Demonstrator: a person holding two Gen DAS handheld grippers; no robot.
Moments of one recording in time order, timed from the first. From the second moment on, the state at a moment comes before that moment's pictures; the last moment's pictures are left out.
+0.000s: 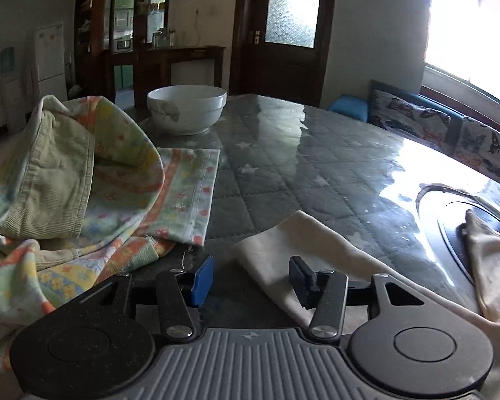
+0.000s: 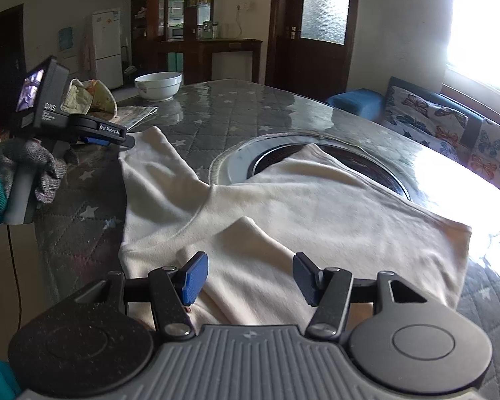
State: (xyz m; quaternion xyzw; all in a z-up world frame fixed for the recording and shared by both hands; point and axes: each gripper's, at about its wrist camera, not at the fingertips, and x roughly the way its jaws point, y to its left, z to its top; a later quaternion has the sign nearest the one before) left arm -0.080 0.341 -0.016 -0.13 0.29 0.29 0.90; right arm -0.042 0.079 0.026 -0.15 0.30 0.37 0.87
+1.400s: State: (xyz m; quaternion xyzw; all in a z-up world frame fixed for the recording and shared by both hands) left arm -0.065 0.066 0.027 -0.12 0.29 -0.22 0.93; right arm -0.062 -0.081 0.040 0.00 0.28 0.18 0.94
